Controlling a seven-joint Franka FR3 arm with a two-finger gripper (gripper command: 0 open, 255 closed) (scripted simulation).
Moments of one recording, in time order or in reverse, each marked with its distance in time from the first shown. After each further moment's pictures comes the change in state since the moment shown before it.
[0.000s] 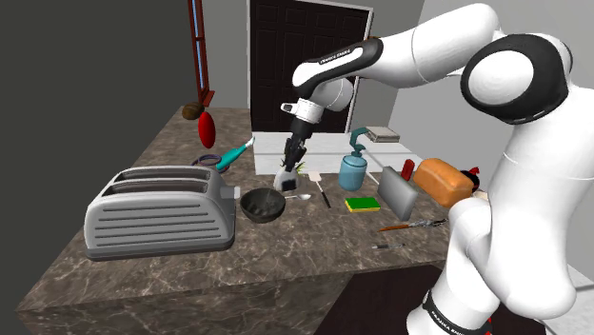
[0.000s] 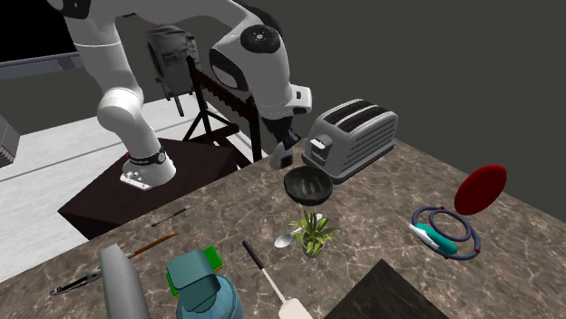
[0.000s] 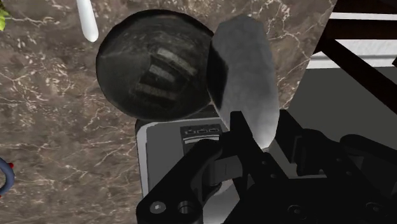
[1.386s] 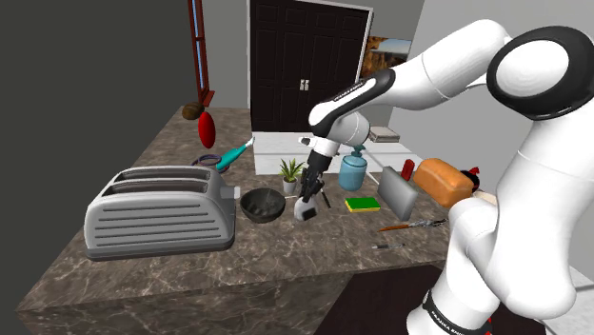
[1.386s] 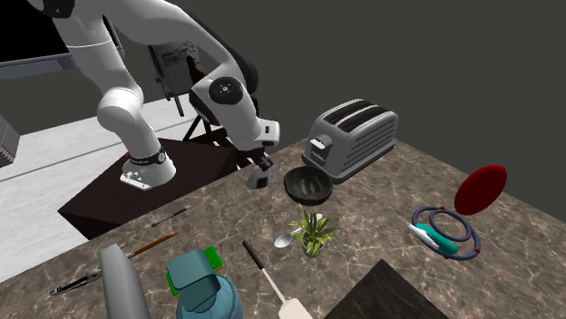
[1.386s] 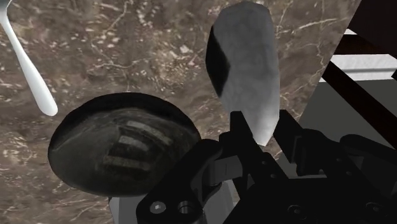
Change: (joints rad) arm -0.002 -0.106 -0.009 -0.351 -0.005 0.258 -0.119
